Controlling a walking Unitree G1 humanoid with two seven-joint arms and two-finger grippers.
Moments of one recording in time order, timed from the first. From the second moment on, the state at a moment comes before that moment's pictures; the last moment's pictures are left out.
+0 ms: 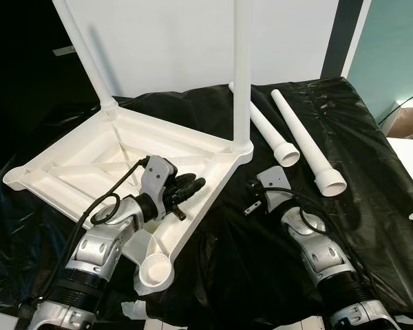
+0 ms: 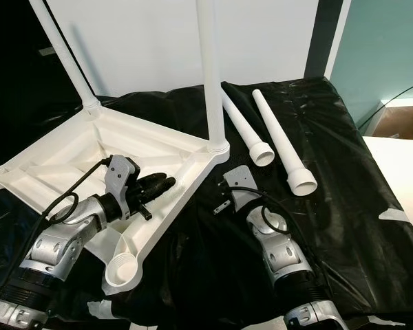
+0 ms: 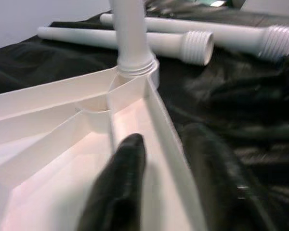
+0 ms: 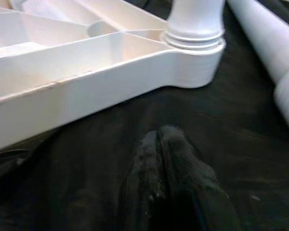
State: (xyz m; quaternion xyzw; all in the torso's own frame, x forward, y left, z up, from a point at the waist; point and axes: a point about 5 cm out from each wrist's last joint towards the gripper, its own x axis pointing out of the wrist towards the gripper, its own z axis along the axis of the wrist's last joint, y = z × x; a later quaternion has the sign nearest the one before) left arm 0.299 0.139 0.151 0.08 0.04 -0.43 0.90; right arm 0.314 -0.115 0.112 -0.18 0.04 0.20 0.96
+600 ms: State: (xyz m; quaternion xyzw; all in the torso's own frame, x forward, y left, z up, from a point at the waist) left arm 0.271 0.144 0.117 0.17 0.17 -0.61 0.76; right arm 0.312 -0.112 0.124 -0.19 0.03 0.20 0.96
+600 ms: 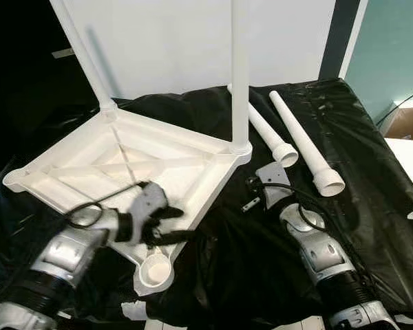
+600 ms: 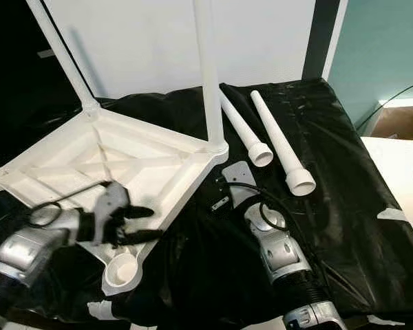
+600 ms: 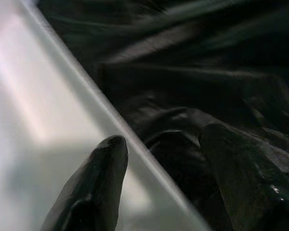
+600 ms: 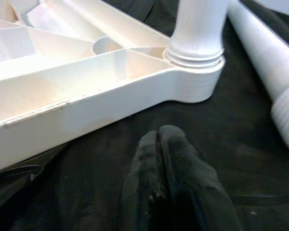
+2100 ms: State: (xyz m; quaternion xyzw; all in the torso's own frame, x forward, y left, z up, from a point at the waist) left arm 0.308 0.058 0.121 0.13 0.09 -0.55 0.82; right arm 0.312 -0.106 0.142 -0.18 0.01 0.19 0.96
